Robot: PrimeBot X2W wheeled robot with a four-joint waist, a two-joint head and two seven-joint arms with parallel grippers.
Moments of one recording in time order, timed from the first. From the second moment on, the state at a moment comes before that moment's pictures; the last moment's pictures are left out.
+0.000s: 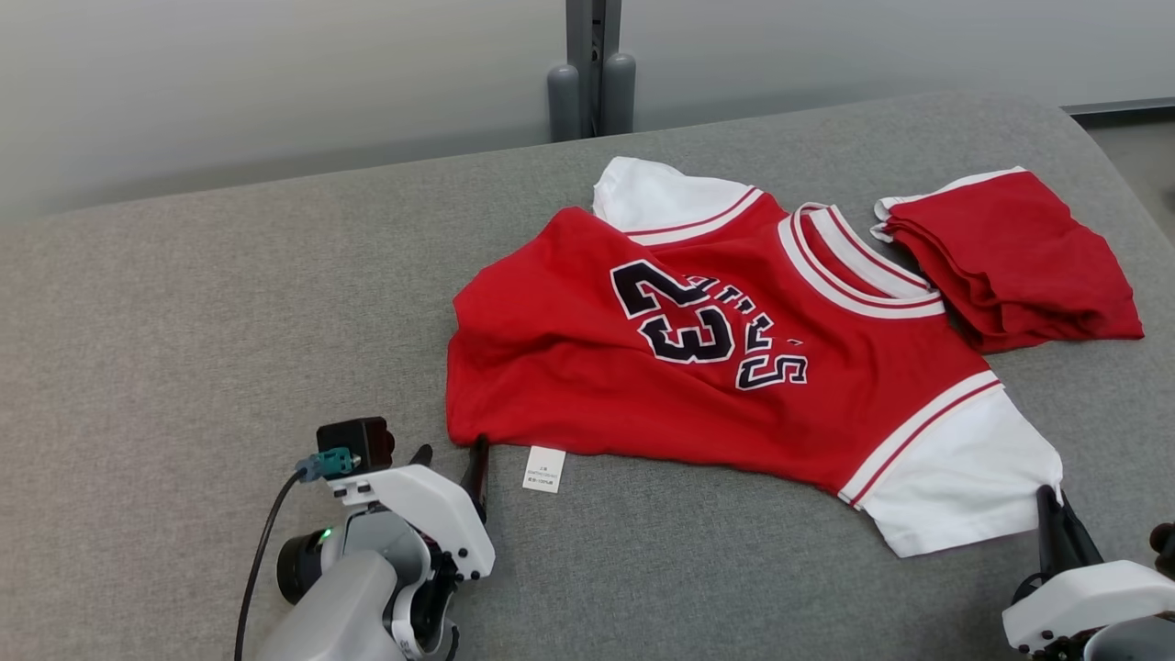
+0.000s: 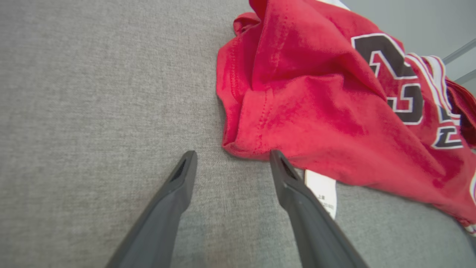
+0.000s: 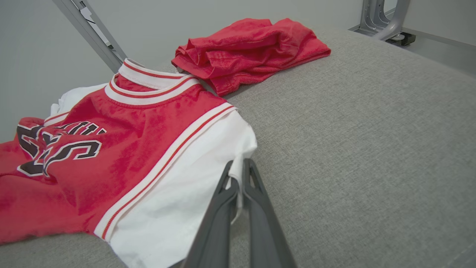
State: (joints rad) left arm -0.47 0.05 -0.54 0.83 -0.83 0.10 -0.06; right arm -0.11 -0.05 -0.21 0.47 0.39 0.13 -0.08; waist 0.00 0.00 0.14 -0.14
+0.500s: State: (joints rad) left arm -0.58 0.05 -0.69 0.98 -0.89 0.12 -0.05; right arm -0.13 -0.05 -0.16 0.49 0.39 0.13 -0.09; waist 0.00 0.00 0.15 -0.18
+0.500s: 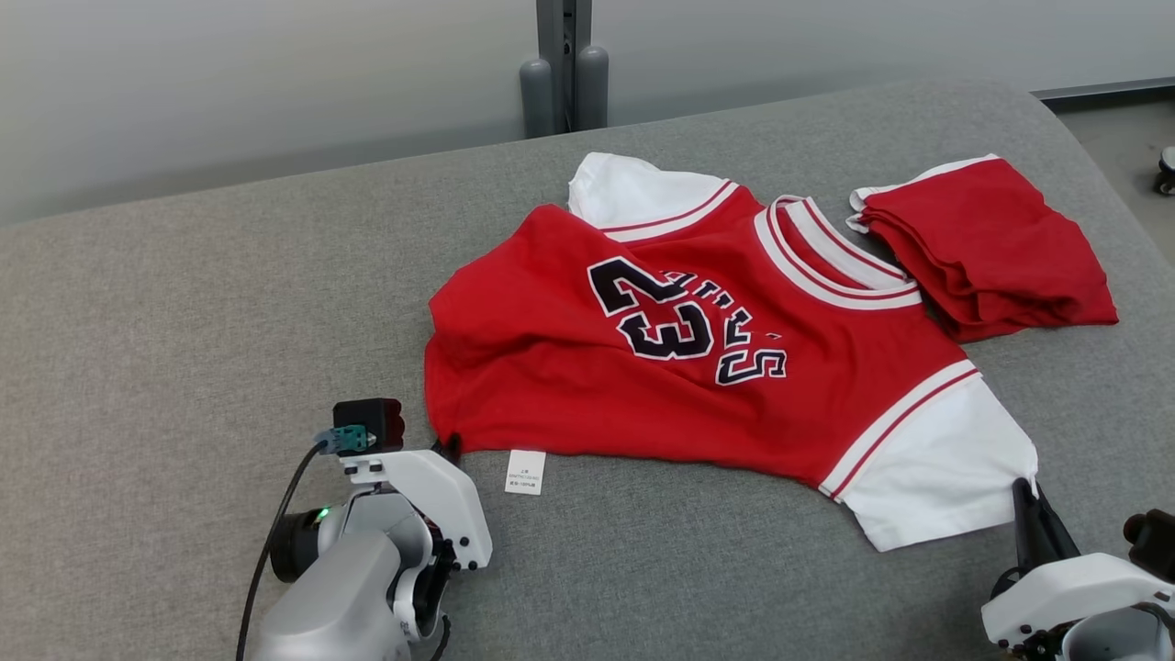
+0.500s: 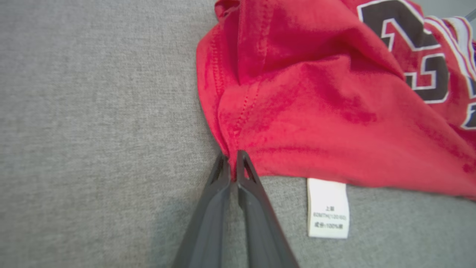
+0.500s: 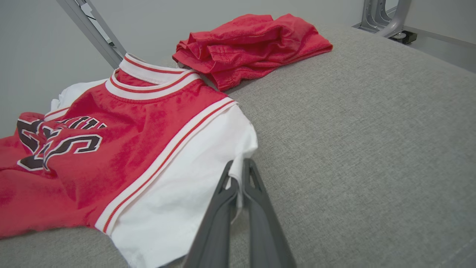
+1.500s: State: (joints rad) left arm -0.43 0.13 -0.54 0.52 -0.94 -0.03 -0.26; right arm -0.08 -0.11 -0.10 -0.04 0.76 0.13 -0.07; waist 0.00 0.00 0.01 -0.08
